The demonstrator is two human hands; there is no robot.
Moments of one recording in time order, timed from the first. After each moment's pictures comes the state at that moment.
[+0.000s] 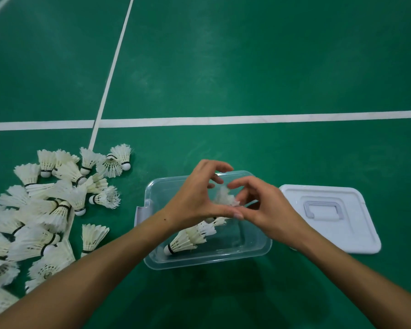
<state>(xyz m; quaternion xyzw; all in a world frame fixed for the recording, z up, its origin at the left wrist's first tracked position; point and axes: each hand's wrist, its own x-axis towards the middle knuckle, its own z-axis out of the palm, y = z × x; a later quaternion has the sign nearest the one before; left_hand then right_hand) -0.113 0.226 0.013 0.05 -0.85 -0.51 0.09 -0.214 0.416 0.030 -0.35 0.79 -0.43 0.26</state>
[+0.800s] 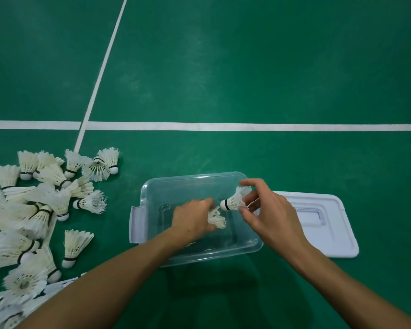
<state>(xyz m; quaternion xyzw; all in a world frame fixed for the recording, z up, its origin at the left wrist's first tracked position) -0.132 0.252 -0.069 0.19 -0.95 -0.22 -0.12 -0.208 0.430 0.044 -0.32 0.91 -0.25 0.10</state>
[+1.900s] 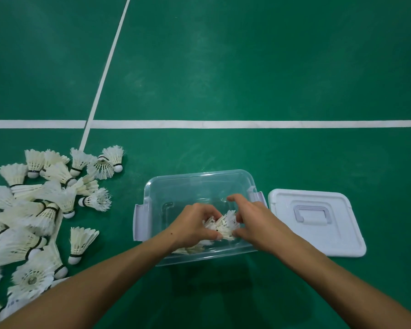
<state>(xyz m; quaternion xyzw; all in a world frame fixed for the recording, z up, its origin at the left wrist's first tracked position) -0.104 0.244 -0.048 0.16 -0.86 -0.47 -0.12 -0.202 0.410 0.032 -0.34 0.88 -0.14 0.31</state>
